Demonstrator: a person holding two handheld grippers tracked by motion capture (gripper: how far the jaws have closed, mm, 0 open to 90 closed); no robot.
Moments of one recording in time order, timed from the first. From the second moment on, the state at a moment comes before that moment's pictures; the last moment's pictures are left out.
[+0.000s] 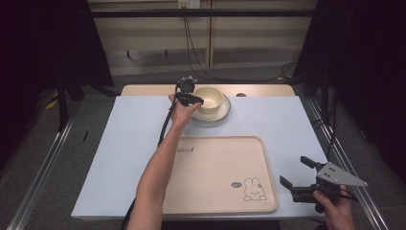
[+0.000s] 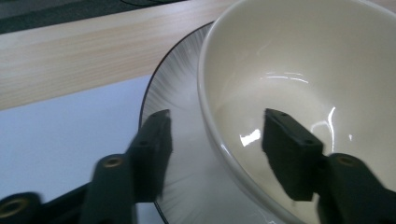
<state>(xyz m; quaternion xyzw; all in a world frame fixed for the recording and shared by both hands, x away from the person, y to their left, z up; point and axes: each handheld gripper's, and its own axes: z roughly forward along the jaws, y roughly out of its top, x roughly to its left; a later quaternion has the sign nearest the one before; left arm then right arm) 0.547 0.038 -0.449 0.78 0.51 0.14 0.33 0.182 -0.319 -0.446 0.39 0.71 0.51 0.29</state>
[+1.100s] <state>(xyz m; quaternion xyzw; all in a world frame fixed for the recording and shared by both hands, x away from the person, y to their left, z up) 0.553 0.036 -0.451 0.75 0.58 0.07 0.32 0.182 -0.319 -0.447 0.39 0.71 0.51 0.29</state>
